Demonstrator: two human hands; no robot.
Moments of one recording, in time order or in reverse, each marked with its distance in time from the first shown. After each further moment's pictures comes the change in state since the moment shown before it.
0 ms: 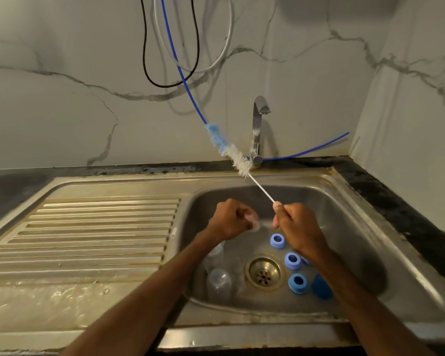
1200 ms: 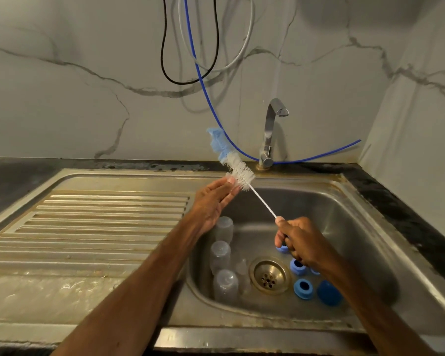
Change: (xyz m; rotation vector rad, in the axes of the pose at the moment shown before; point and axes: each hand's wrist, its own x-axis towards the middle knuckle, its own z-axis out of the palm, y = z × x) left_hand -0.006 -0.008 -0.058 -1.471 0.169 -0.275; right_hand -0.023 -0.039 -0.006 0.271 -0.321 0.310
